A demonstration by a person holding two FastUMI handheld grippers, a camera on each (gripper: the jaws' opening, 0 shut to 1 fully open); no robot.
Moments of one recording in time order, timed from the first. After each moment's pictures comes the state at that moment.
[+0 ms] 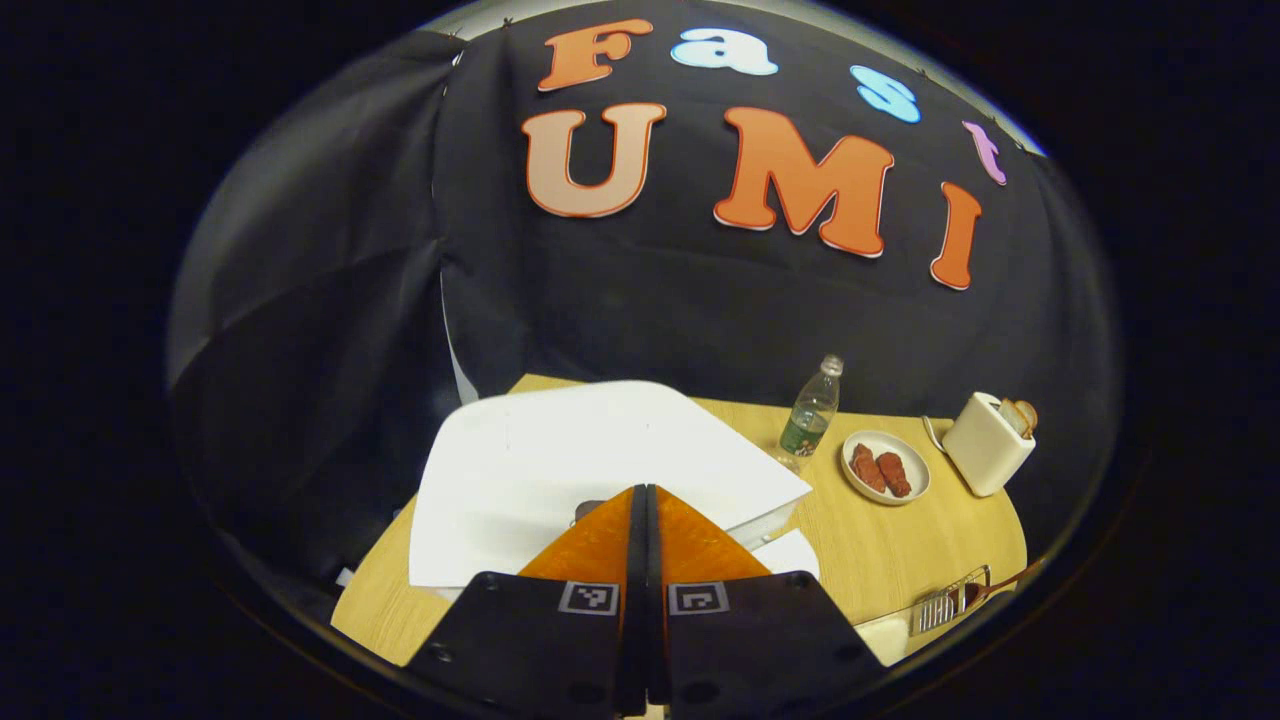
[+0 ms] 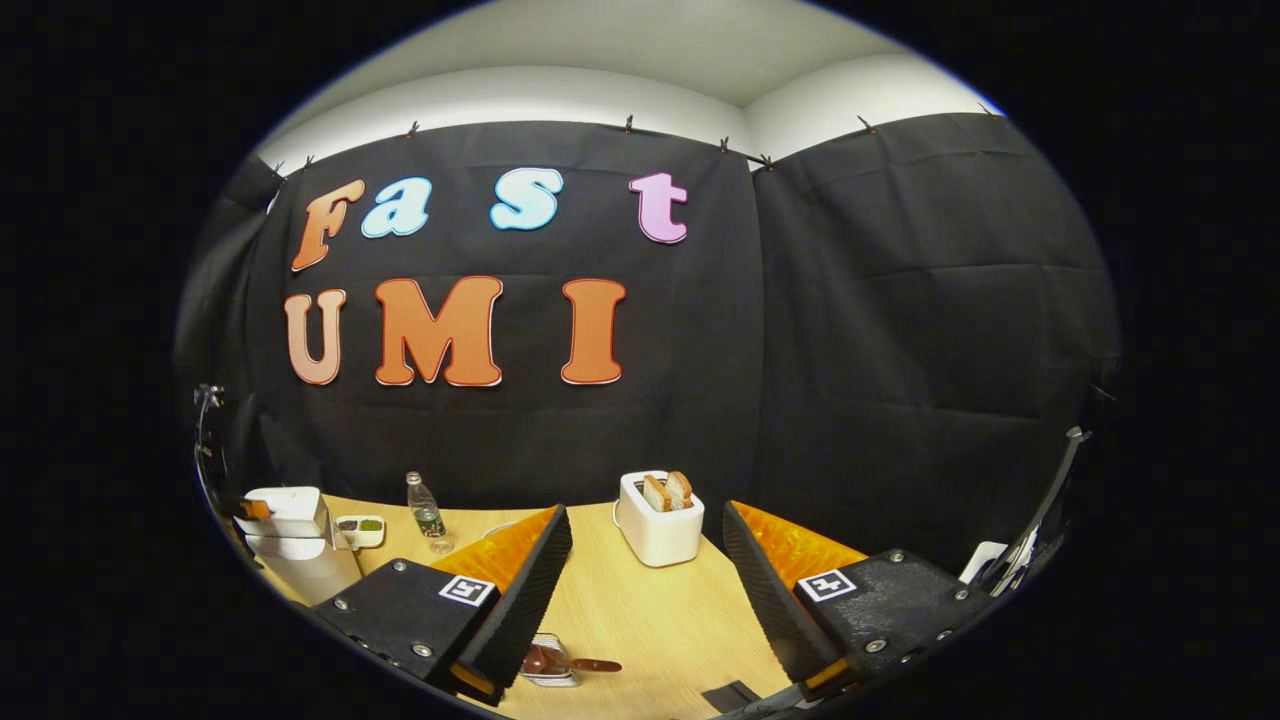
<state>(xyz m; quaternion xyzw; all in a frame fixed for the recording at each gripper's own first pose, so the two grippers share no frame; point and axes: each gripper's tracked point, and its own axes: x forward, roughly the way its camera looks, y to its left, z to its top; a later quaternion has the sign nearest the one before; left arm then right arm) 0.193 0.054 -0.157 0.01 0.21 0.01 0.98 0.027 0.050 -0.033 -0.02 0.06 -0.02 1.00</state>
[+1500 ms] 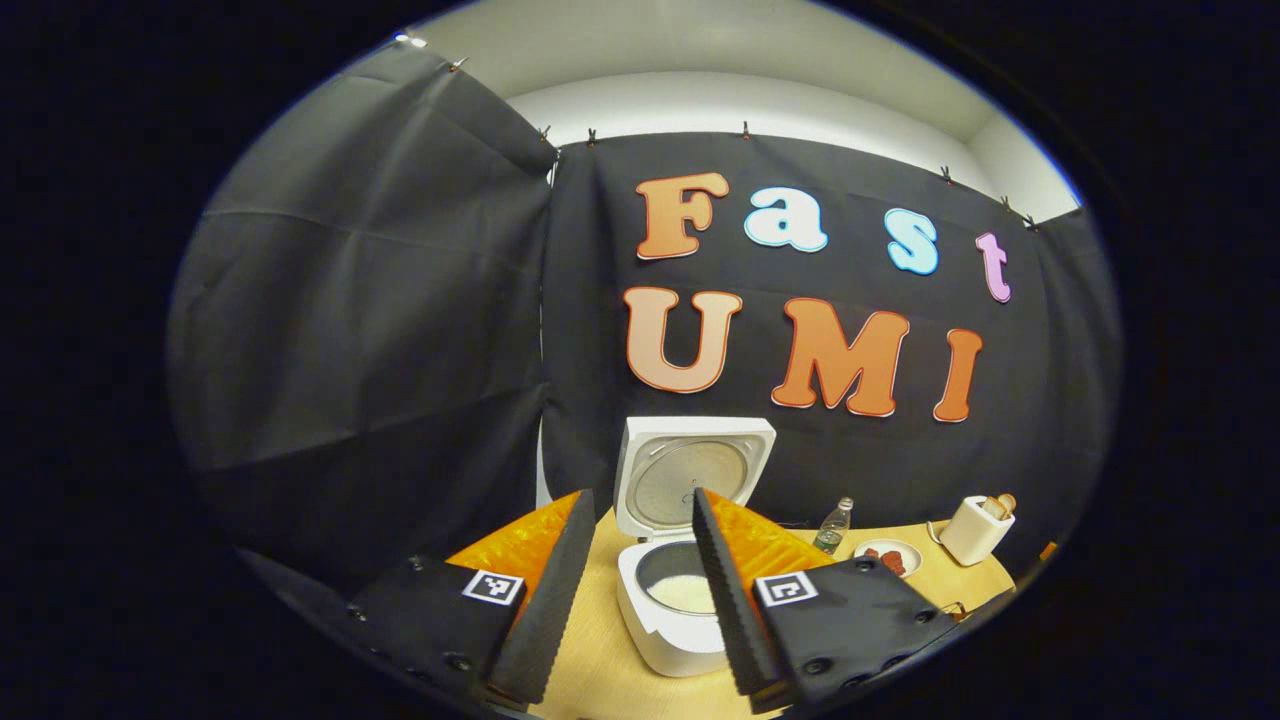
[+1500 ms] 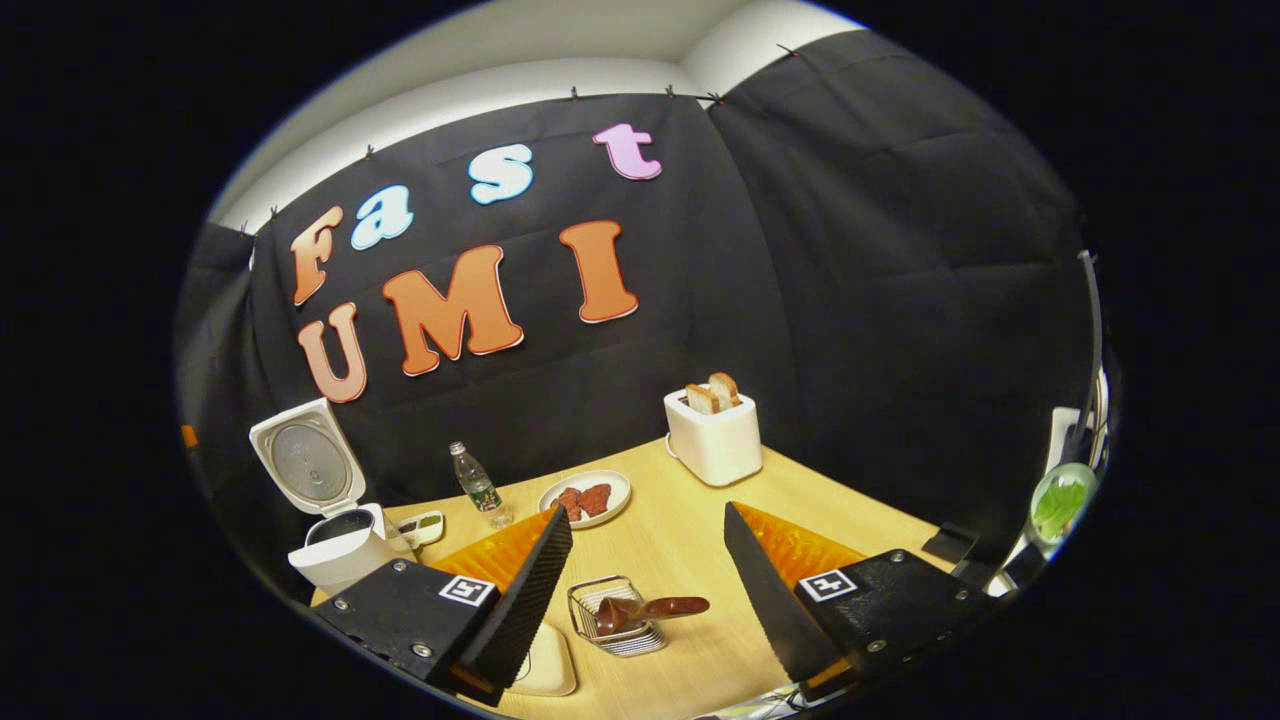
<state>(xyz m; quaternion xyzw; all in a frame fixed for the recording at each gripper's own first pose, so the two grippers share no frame) 0.040 0.173 0.007 -0.02 0.03 0.08 1.00 0.002 0.084 -0.183 0.13 0.13 0.01 0.98</state>
